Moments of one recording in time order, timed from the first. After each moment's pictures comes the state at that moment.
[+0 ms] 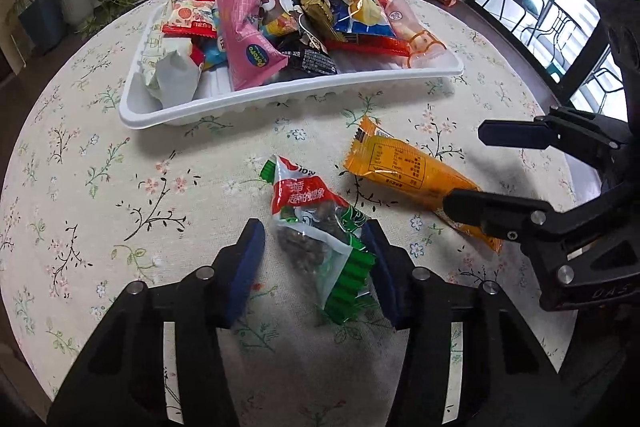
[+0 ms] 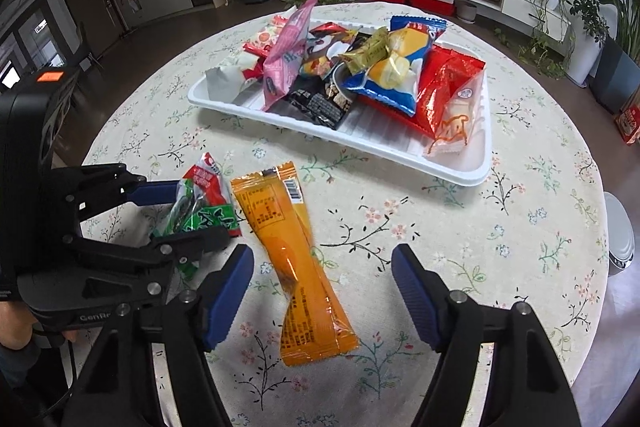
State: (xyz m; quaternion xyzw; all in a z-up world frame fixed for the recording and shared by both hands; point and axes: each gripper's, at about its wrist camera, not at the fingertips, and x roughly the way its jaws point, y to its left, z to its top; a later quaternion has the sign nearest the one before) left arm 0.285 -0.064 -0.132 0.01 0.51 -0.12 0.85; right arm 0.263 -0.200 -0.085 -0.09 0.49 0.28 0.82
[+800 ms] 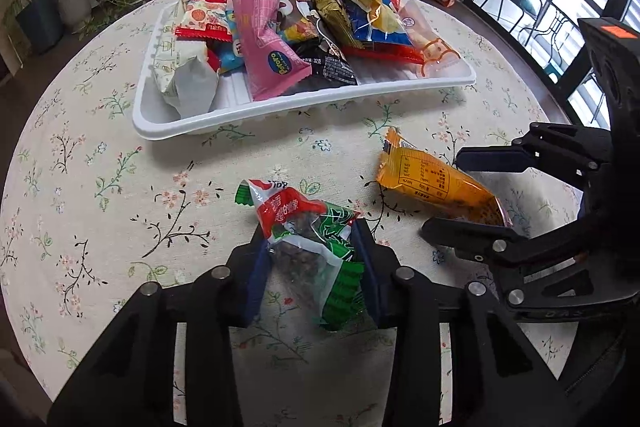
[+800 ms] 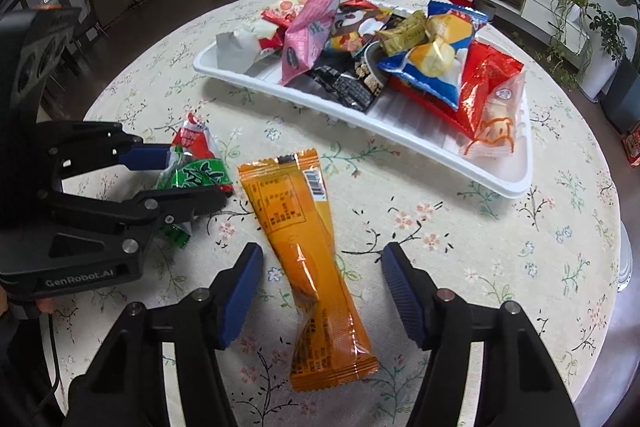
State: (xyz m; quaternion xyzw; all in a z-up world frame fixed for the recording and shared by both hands) left arm 0.292 -0.047 -0.130 0.01 0.51 -0.12 0.85; right arm 0.269 -0.172 -0.106 -0.14 0.51 0.29 0.80
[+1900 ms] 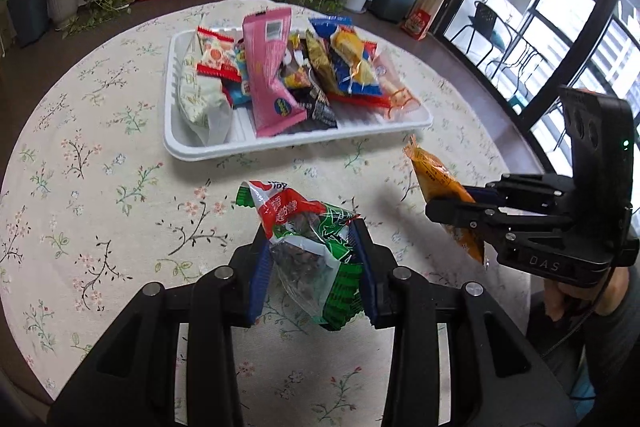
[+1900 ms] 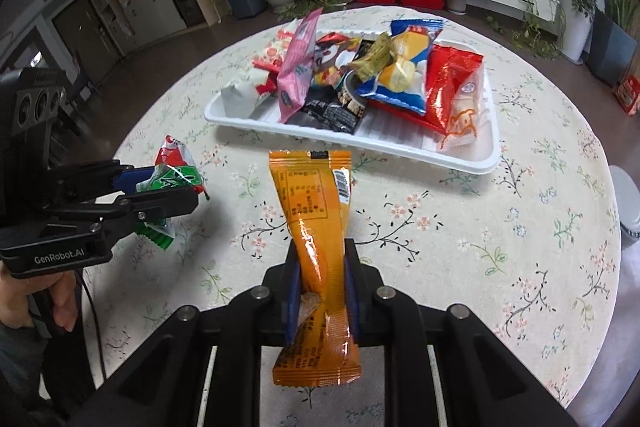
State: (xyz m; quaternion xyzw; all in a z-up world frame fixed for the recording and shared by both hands) left arm 0.269 -0.013 -0.081 -0.06 0.46 -0.18 0.87; right arm 0.253 -0.196 -0.073 -0.03 0.49 0.27 0.83
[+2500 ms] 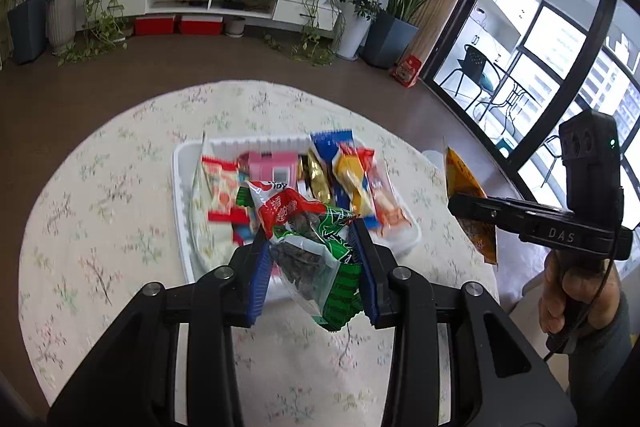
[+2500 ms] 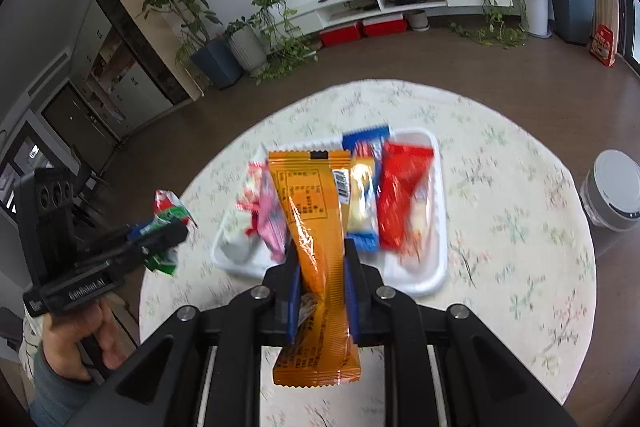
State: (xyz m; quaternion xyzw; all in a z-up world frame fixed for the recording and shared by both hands) left arm 0.342 0.009 0.007 -0.09 0.40 -0.19 0.89; right arm 0.329 -0.230 0.010 0.10 0.45 0.24 0.85
